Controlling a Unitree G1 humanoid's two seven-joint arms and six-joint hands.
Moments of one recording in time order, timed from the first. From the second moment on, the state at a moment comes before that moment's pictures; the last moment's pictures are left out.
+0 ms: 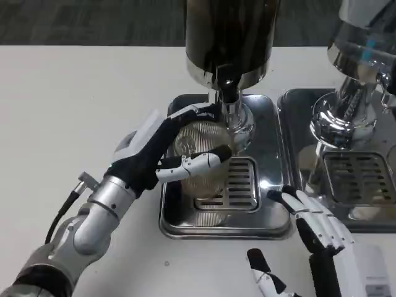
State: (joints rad) left arm -0.59 0.30 -0.27 1.16 0.44 -0.88 0.18; right arm 0.57 -0.20 0.34 -0.14 -0.95 -0.36 -0.73
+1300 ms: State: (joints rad) left arm -0.63 0.24 -0.25 1.18 0.42 -0.86 0.17; right arm 0.58 -0.21 0.36 -0.16 -0.92 -0.36 -0.72
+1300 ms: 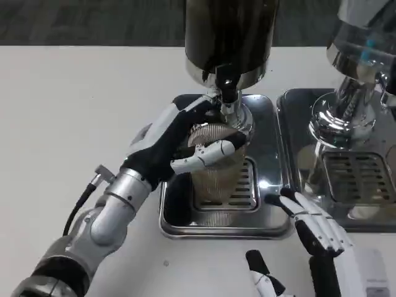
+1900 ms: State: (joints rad) left arm -0.47 0.40 -0.12 0.99 0.24 -1.02 0.03; right arm 0.50 -0.23 0.36 -0.11 -0.88 -0.38 -0.72
